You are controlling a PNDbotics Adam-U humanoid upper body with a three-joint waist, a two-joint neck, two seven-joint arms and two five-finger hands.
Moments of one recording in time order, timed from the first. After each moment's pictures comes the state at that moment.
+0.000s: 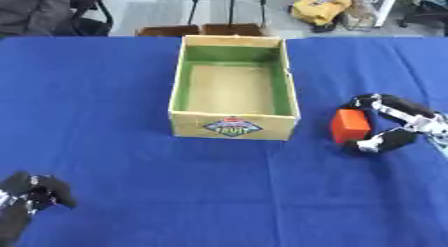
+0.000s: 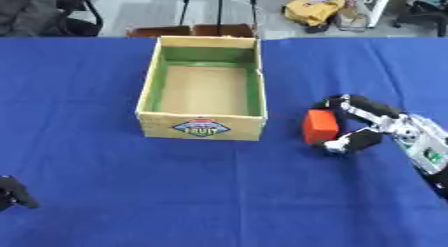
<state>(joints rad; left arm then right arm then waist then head) -0.15 0.35 -0.12 -1.72 0.22 -0.08 -0.46 -0.45 -0.87 0.22 -1.07 0.33 -0.61 0.19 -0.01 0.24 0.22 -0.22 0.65</state>
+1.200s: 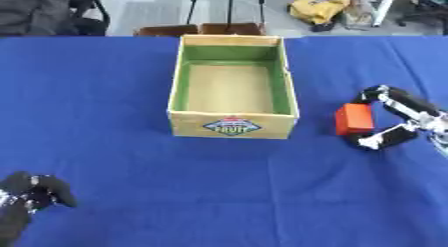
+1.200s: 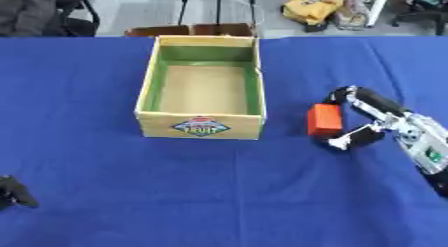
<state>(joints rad) -0.15 0.35 -0.12 -1.72 0.22 -0.09 -0.46 -0.45 -0.87 0.21 -1.08 0.35 -0.59 0.02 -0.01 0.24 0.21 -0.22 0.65</state>
